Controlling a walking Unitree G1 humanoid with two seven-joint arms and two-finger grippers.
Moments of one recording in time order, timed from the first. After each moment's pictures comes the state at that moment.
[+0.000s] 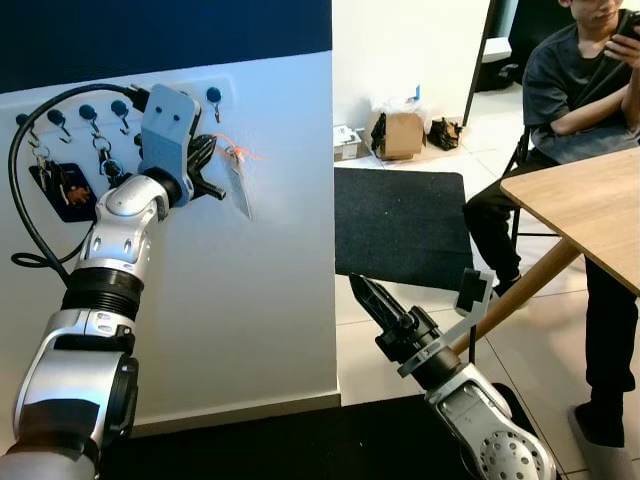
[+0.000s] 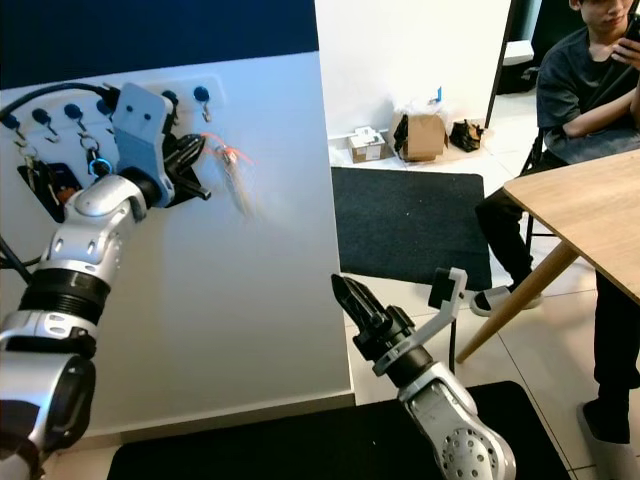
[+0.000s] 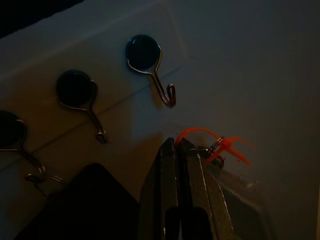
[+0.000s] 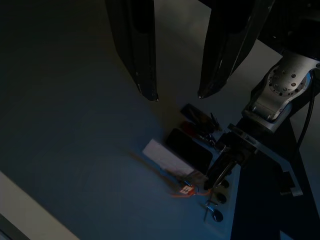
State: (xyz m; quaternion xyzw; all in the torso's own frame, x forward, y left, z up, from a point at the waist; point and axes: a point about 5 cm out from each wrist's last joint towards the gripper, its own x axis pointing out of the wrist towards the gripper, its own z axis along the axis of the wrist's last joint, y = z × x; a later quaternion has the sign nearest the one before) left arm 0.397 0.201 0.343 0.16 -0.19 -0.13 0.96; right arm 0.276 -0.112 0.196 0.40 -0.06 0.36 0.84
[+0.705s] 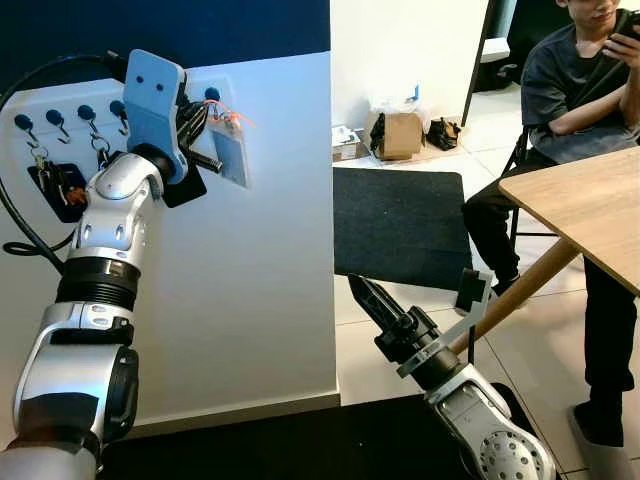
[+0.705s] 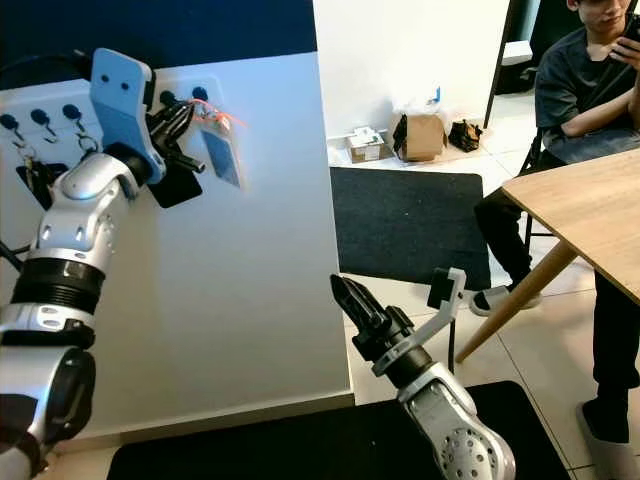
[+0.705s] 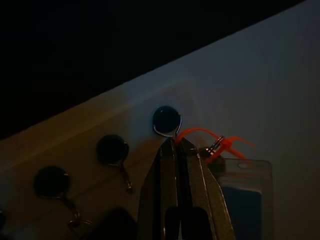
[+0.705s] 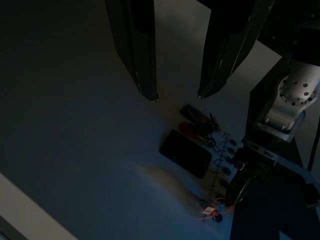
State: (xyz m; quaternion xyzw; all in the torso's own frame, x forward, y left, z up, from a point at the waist) left arm 0.389 0.201 0.372 0.14 -0.24 -0.11 0.95; right arm 0.276 -0.112 0.196 0.40 -0.06 0.36 0.84
